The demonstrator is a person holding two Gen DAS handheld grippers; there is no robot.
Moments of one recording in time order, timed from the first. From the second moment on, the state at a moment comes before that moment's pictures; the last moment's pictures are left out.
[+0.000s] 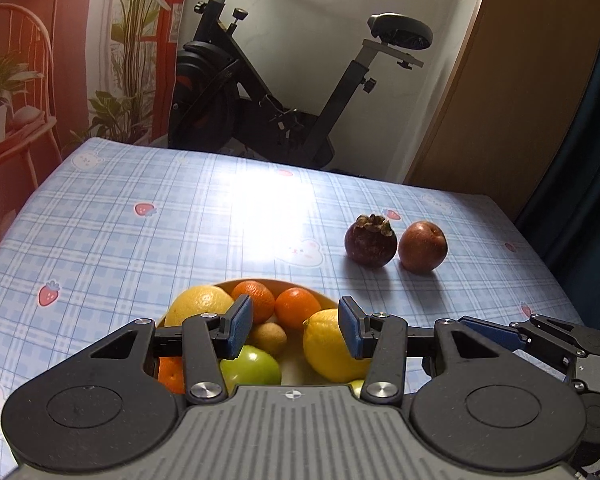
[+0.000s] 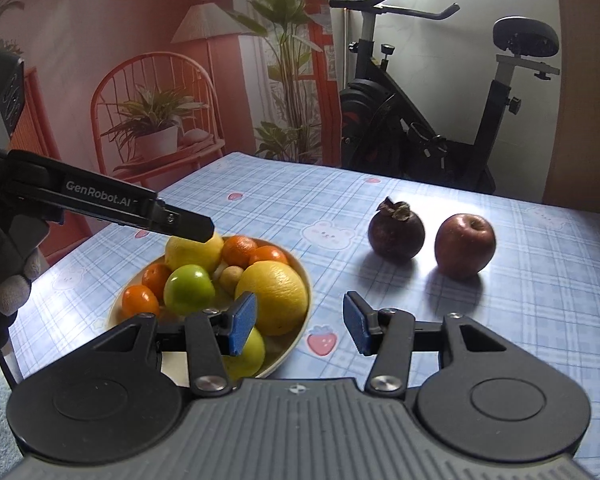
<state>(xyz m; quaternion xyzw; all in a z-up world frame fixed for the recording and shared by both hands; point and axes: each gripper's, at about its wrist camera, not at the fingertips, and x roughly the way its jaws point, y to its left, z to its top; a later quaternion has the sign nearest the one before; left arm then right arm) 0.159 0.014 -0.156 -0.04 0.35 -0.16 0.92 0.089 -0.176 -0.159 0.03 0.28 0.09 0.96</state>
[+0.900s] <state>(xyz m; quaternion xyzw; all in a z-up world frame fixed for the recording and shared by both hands) 0.243 -0.077 -0.147 -0.02 0.35 -0.18 0.92 0.154 -0.290 -0.159 0.02 0.26 0.01 0.96</state>
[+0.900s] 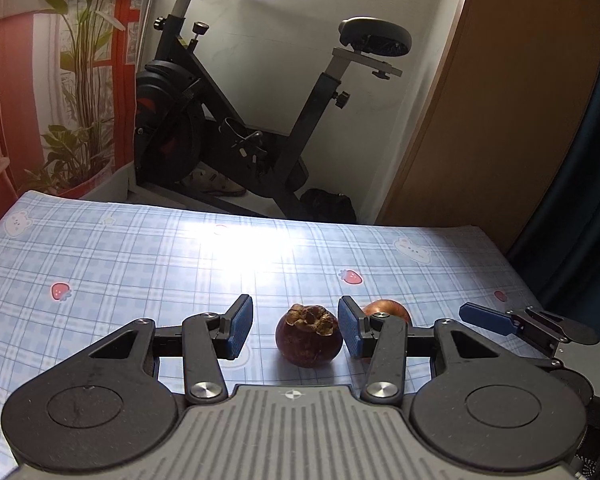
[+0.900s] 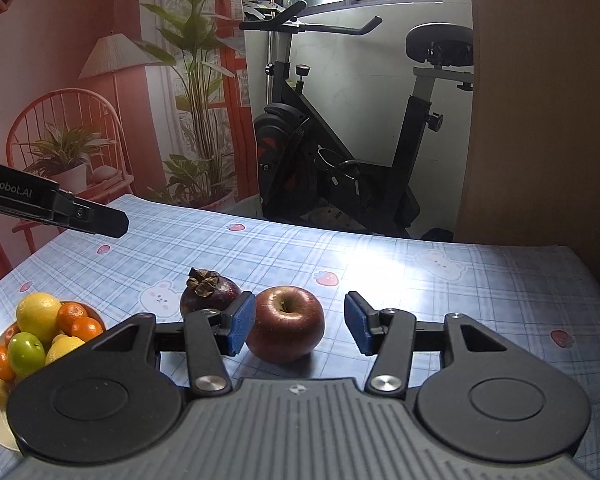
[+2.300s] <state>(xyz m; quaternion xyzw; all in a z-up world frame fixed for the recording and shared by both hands) 0.304 -0.164 -0.204 0.00 0.46 -0.31 0.83 0.187 -0.299 -0.207 0.05 0.31 0.08 0.95</state>
